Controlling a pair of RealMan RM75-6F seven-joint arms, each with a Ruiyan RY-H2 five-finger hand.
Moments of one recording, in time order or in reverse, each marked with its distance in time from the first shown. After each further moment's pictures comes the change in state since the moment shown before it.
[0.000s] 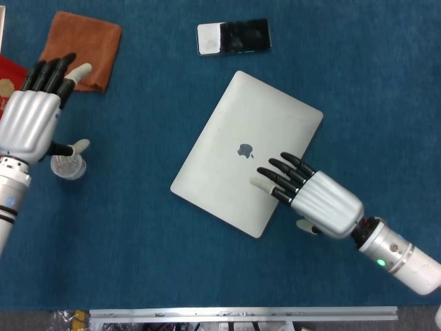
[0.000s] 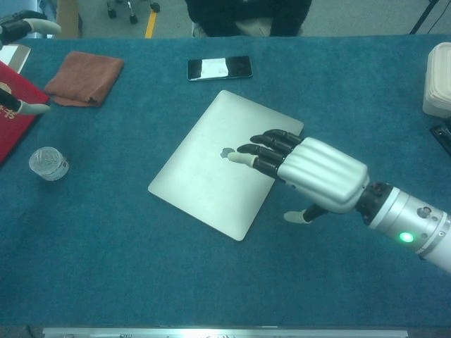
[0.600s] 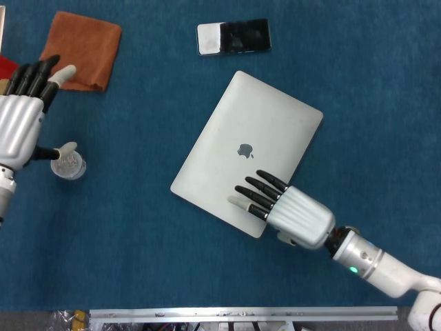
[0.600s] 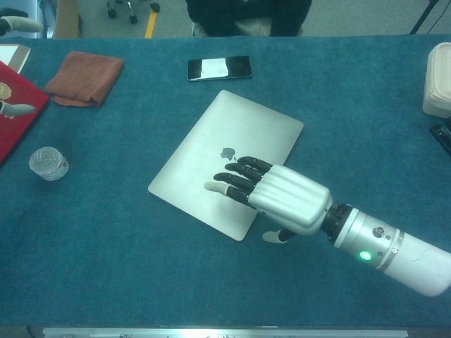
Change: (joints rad) left arm 0.057 0.026 0.002 0.024 0.064 0.022 -0.070; right arm 0.023 -0.171 -0.015 0.133 -0.002 -0.046 -0.035
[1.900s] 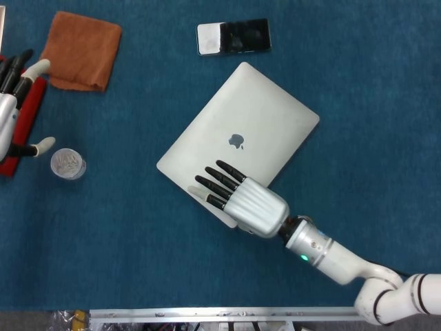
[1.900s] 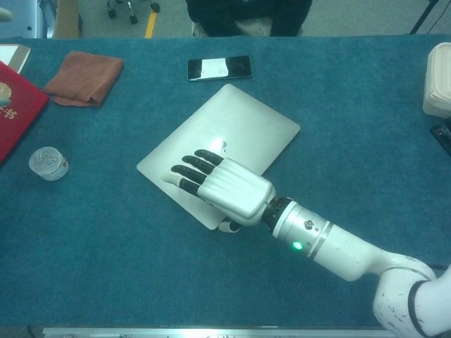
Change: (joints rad) left arm 0.051 0.027 -0.026 0.075 0.053 0.007 -0.096; right arm 0.095 -0.264 0.097 0.200 0.080 -0.042 -0.079
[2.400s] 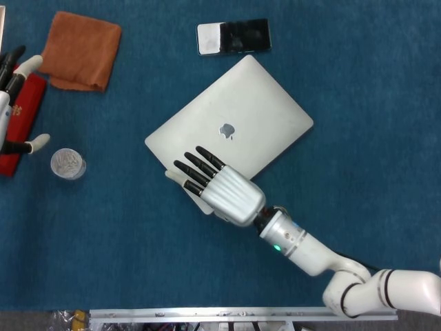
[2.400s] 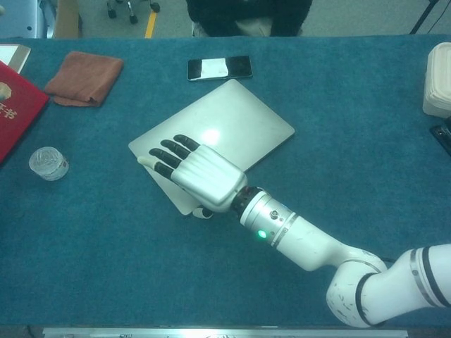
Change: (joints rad) left arm 0.006 0.008 -0.012 0.010 -0.002 -0.005 -0.015; right arm 0.066 -0.155 0.091 0.139 0.050 0.008 -0.015
